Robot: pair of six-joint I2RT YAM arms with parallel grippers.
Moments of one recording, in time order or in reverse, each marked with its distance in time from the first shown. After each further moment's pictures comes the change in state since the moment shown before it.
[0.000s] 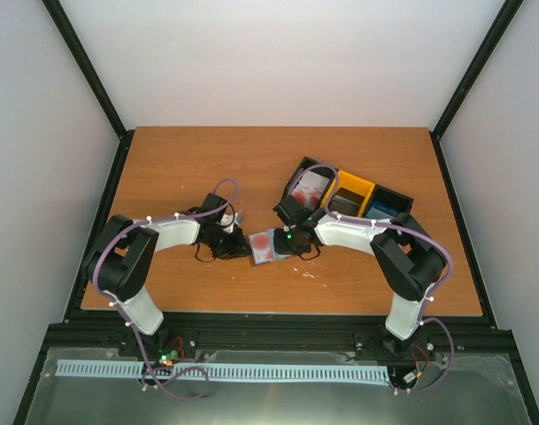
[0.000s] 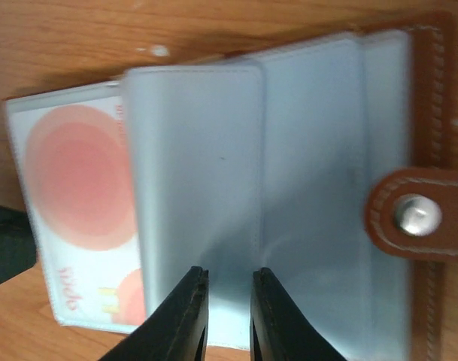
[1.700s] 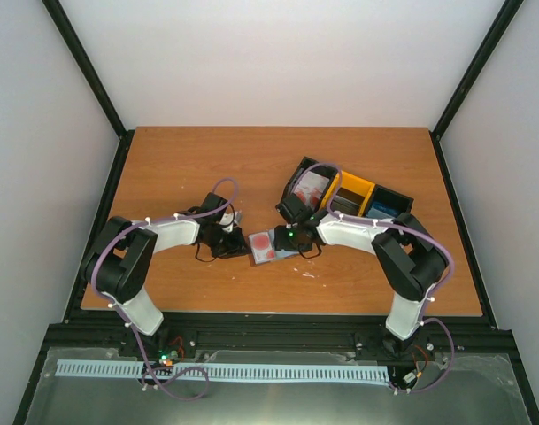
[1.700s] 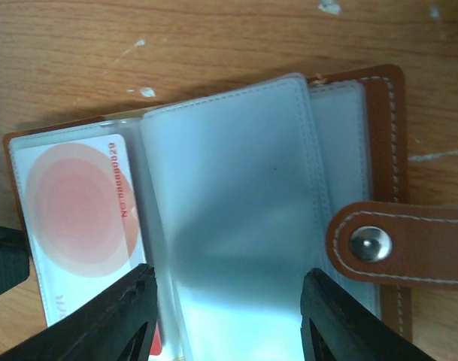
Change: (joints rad) left arm -0.005 -0.014 0.000 -0.001 -0.048 0.000; right arm -0.023 -0.008 -0.016 0.051 0.016 0.008
